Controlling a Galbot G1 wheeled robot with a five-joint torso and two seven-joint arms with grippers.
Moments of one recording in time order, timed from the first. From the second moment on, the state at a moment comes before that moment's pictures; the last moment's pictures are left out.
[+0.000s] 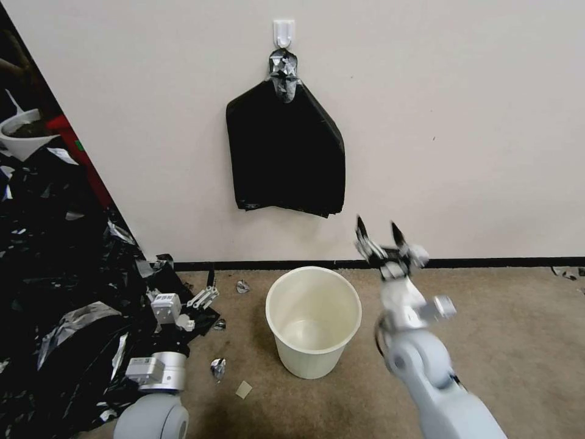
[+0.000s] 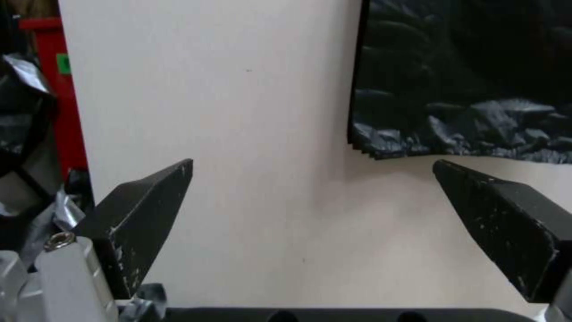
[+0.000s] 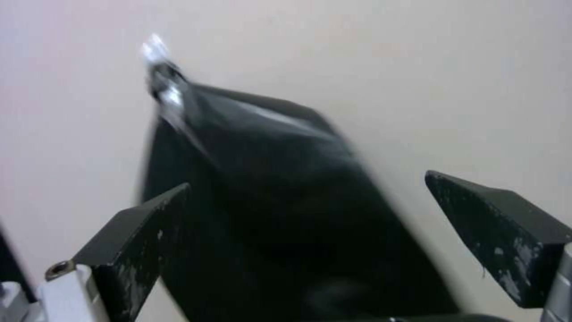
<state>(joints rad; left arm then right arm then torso) 1.63 -1.38 -0.55 -2.06 -0.18 -0.23 -0.09 -1.05 1.31 0.17 1.80 0.84 0.35 0.01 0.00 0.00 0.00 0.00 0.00</state>
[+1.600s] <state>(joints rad) 1.70 -1.40 -0.64 -2.08 -0.10 -0.30 -0.11 -0.29 1.47 -0.09 1.20 0.94 0.38 -0.19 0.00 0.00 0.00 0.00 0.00</state>
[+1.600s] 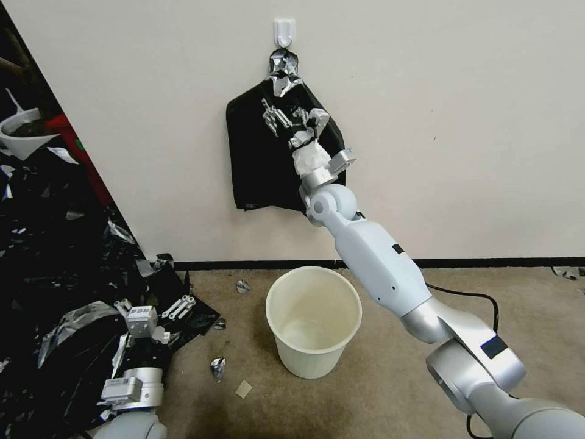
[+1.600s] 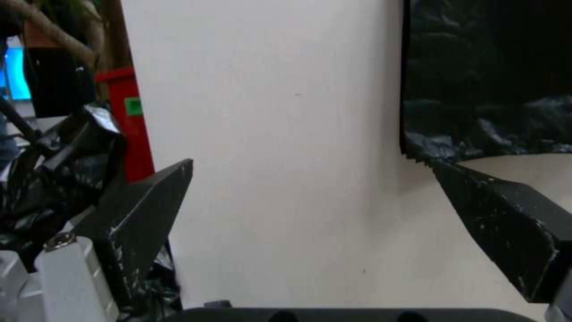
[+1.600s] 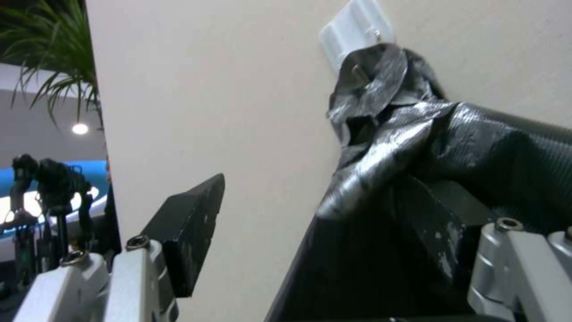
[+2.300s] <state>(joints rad) 1.68 -1.41 -0.63 -2.05 -0.08 -0.31 -0.11 -0.35 1.49 -0.08 1.29 1.07 0.36 -0.23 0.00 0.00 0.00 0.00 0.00</state>
